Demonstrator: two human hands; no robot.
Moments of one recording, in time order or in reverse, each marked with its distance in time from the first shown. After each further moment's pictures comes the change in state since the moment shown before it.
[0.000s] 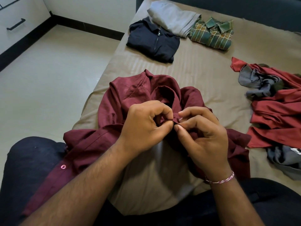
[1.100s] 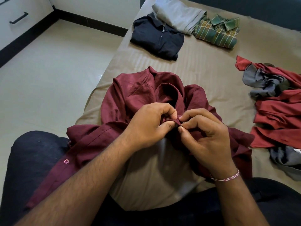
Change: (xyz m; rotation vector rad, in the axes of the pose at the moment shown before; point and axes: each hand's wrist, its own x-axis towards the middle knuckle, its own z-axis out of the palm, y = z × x) left_hand 0.000 -0.009 0.002 0.002 -0.282 -0.173; right_hand 0.000 0.005 -0.003 -0.031 -0.119 -0.039
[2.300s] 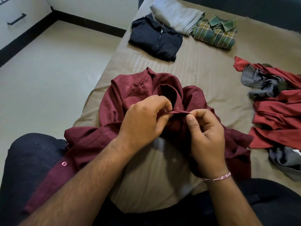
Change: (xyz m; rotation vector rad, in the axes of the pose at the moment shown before) left_hand 0.002 -0.004 0.000 0.230 0.240 0.107; right_hand -0.003 0.010 0.019 0.196 0.236 0.409
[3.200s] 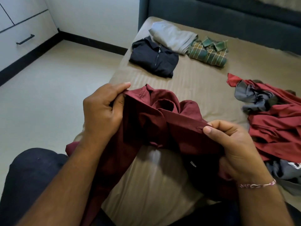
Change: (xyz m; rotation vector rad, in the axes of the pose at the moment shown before) left_hand 0.013 -0.035 -0.068 0.026 0.457 -0.024; right_hand 0.025 -0.044 -0.058 0.445 -0.222 0.396
